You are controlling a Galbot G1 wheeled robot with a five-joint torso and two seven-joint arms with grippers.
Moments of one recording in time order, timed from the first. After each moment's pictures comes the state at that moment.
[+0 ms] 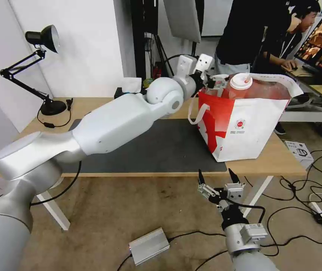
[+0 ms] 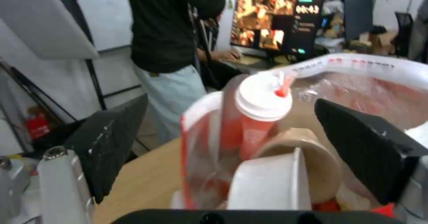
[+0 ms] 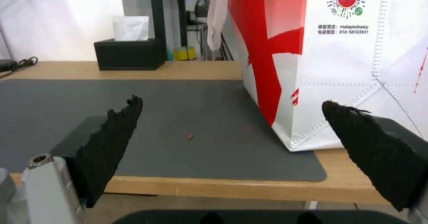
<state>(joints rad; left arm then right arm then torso) -0.20 -1.19 0.65 -1.49 -1.17 0.25 -0.27 -1.43 0.82 -0.03 2.28 0.35 0.07 0.76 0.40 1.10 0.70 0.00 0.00</state>
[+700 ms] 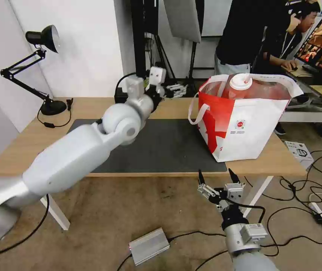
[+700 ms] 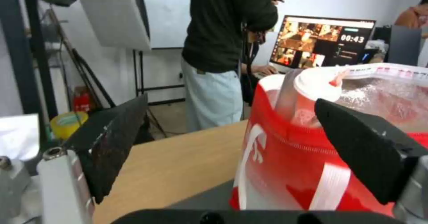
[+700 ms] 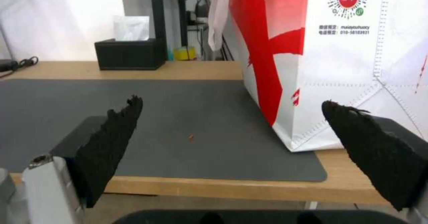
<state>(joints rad) 0.16 -0.95 0.40 -1.78 -1.12 0.20 -0.36 -1.43 0.82 -0.03 2.28 0.35 0.07 0.76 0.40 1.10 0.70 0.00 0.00</state>
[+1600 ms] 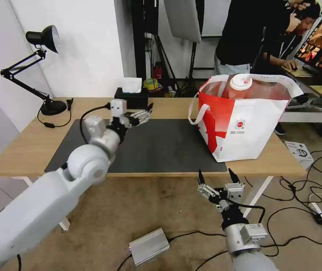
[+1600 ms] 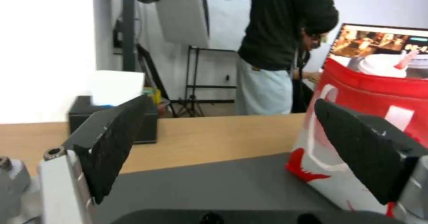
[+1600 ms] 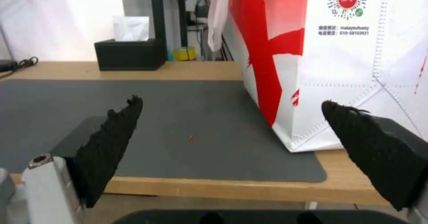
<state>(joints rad) 0.72 -0.81 -0.03 -2.04 -0.94 0.17 -0.36 -1.43 0.82 -0.03 2.28 0.35 0.07 0.76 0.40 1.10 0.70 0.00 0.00</state>
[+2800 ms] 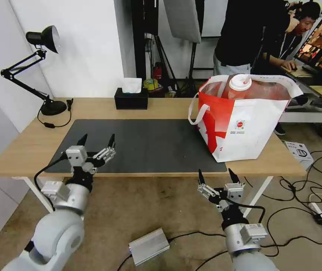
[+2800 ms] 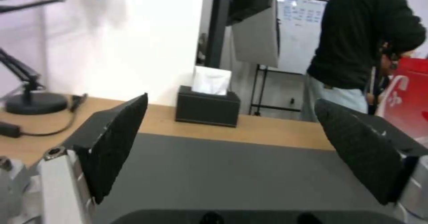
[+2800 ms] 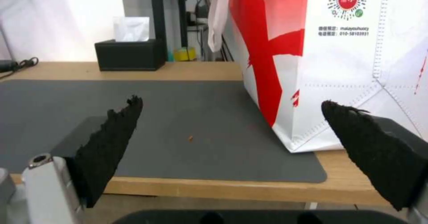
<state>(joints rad) 1.47 -1.08 -0.48 -2.27 -0.50 0.00 -0.29 -1.43 0.82 -0.03 2.28 0.35 0.07 0.76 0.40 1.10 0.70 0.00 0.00</state>
